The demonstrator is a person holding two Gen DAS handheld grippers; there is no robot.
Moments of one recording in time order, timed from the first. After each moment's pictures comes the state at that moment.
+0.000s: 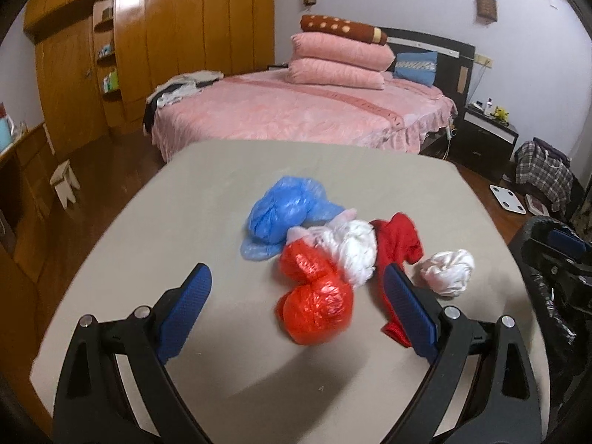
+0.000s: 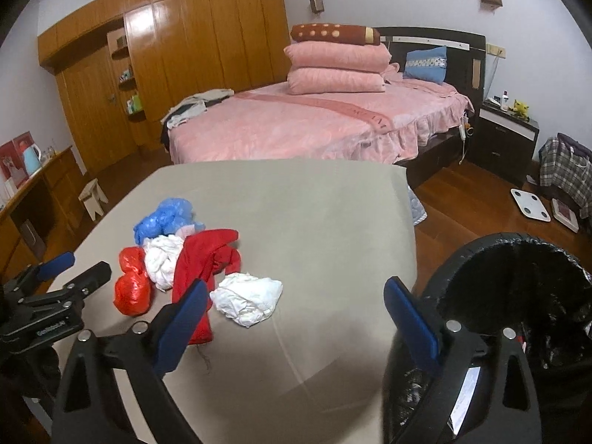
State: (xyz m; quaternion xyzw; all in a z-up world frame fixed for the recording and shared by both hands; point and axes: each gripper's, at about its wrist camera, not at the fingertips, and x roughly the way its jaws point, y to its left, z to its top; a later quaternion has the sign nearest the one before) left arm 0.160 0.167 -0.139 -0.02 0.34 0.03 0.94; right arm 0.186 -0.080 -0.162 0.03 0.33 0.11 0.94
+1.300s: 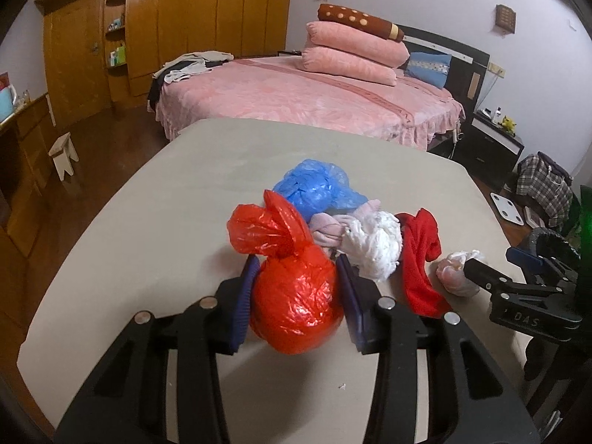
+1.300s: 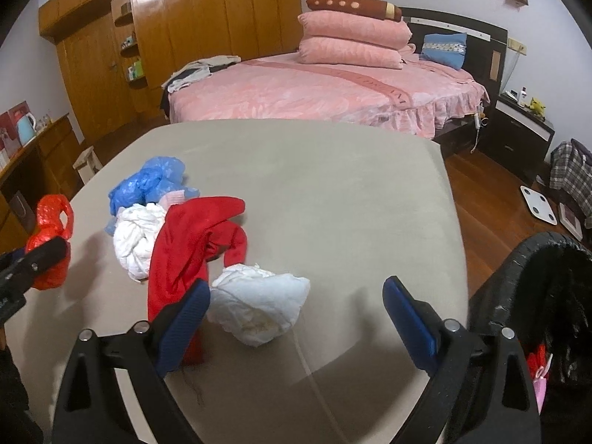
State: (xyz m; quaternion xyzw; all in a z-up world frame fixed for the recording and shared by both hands) left arm 0.164 0.187 -0.147 -0.06 0.36 0.04 0.93; right arm 0.228 -0.038 -0.207 0.00 0.38 0.12 0.92
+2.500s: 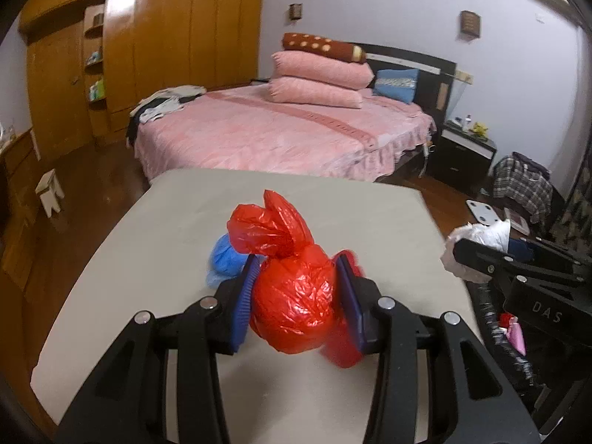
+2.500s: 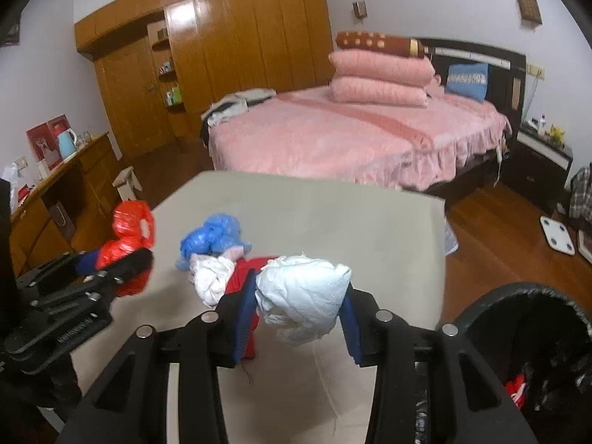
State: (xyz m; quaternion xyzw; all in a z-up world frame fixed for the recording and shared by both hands) left arm 0.150 0.126 -0.085 -0.03 0.31 -0.01 0.95; right arm 0.183 -0.066 -0.112 0.01 0.31 0.20 0.93
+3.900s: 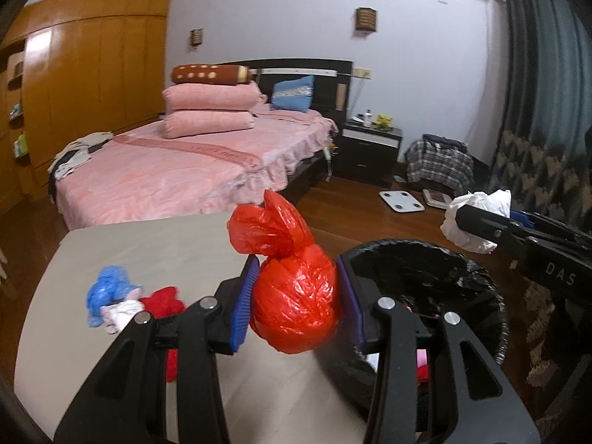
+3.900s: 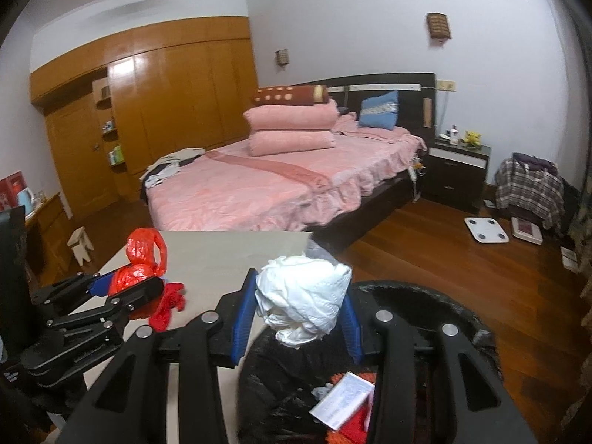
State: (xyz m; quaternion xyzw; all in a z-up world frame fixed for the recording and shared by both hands) left arm 0.117 -0.045 -0.052 0.02 0.27 -0.18 0.95; right arm 0.096 -0.251 -0.061 0.06 0.24 0.06 0.97
